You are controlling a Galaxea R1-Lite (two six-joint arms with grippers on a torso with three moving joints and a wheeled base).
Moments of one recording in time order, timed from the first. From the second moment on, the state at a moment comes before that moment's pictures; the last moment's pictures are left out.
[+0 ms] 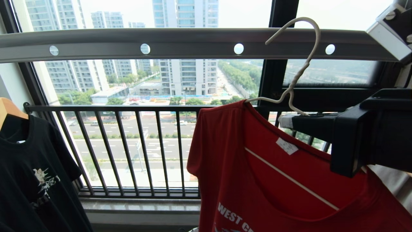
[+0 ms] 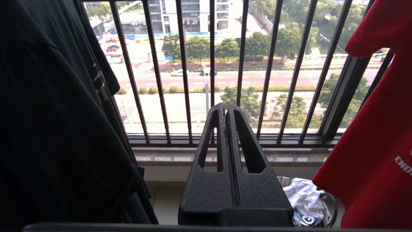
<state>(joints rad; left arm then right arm) -0.01 0.00 0.00 0.00 0.00 0.00 0.96 1.31 -1.20 0.18 -0.37 0.19</state>
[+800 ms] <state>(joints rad) -0.01 0.00 0.00 0.00 0.00 0.00 0.97 1.29 -1.06 0.04 -0.18 0.09</state>
